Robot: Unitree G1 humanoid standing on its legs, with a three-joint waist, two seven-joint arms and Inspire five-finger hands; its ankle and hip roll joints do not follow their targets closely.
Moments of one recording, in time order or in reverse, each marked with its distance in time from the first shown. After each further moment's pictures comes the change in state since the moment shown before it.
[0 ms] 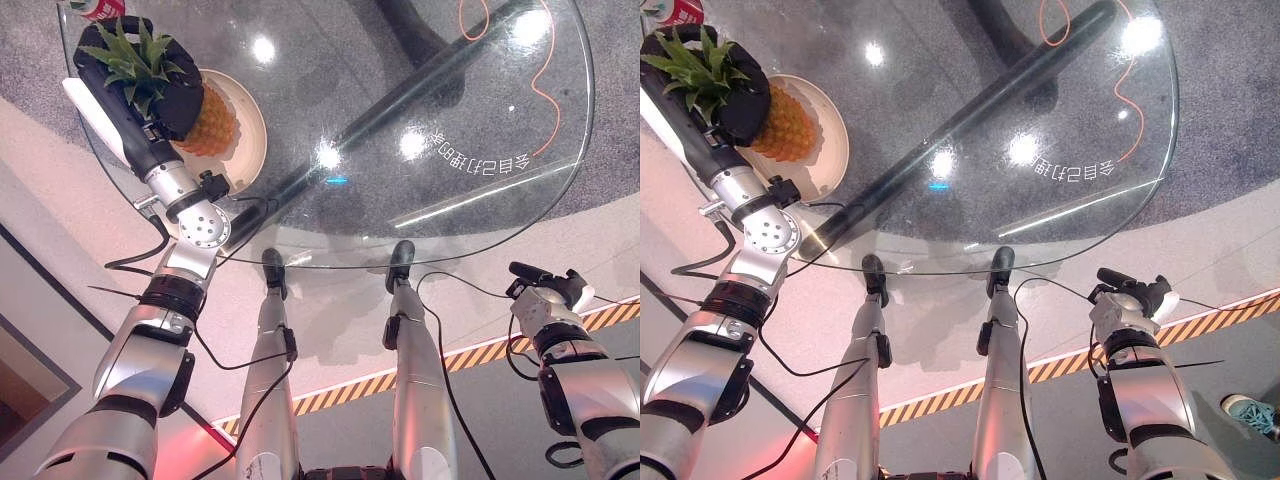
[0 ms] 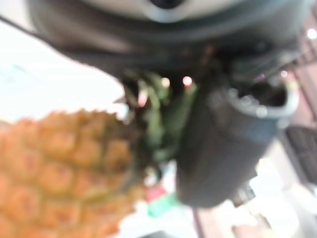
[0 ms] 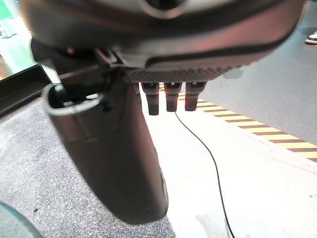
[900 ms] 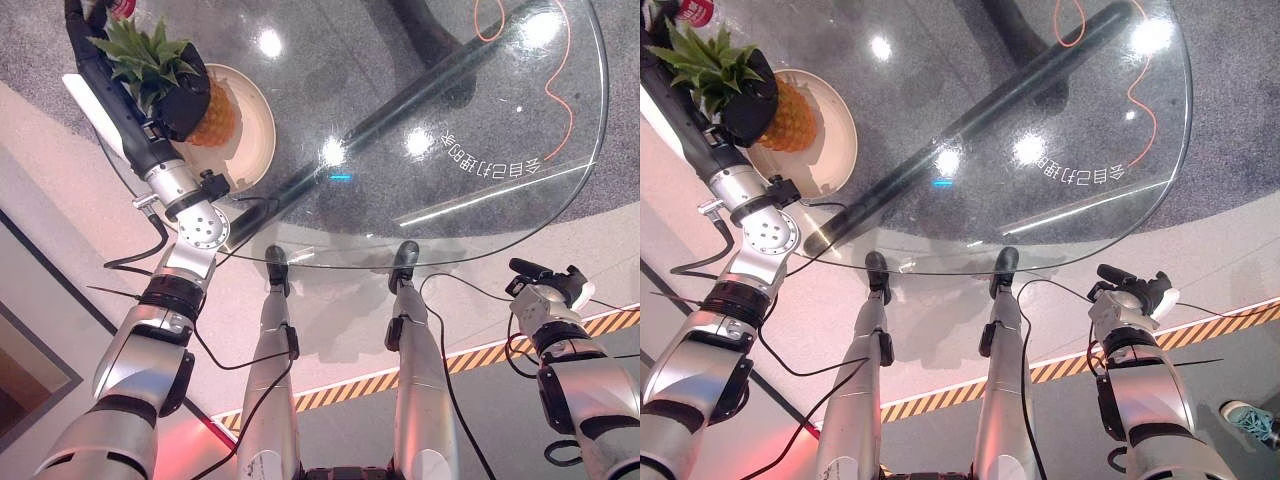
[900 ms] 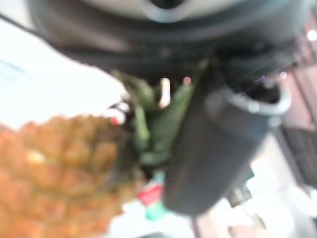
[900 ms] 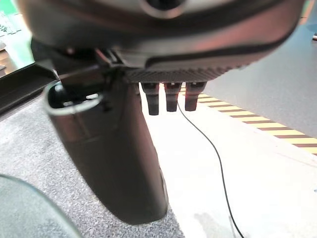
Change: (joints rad) left arm 0.020 0.000 0.004 -0.014 0.000 -0.064 -0.021; right arm -0.006 0.002 0.000 0.000 0.000 -0.020 0.000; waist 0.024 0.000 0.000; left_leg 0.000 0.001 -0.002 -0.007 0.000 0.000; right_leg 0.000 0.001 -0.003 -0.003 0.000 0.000
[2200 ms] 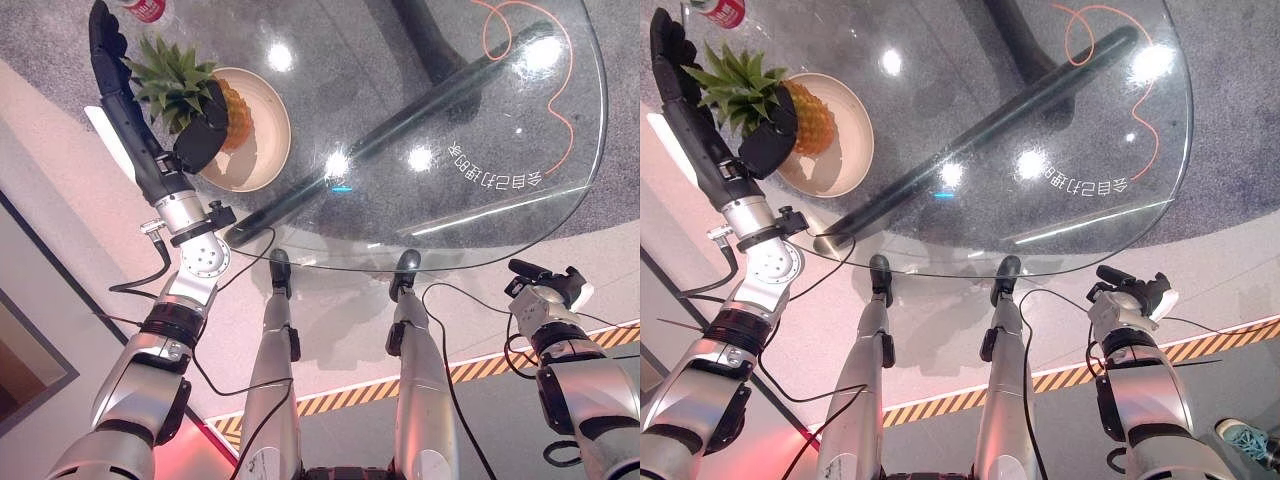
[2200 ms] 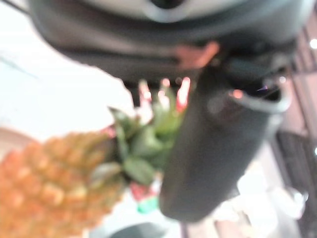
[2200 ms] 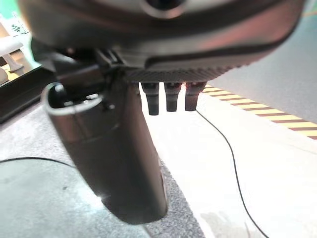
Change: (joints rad) left arm 0.175 -0.003 0.009 -0.121 -0.011 -0.066 -0.091; right arm 0.006 0.004 -0.010 0.000 0.001 -0.001 -0.001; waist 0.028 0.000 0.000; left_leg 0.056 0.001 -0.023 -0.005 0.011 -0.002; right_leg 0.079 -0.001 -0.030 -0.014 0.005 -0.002
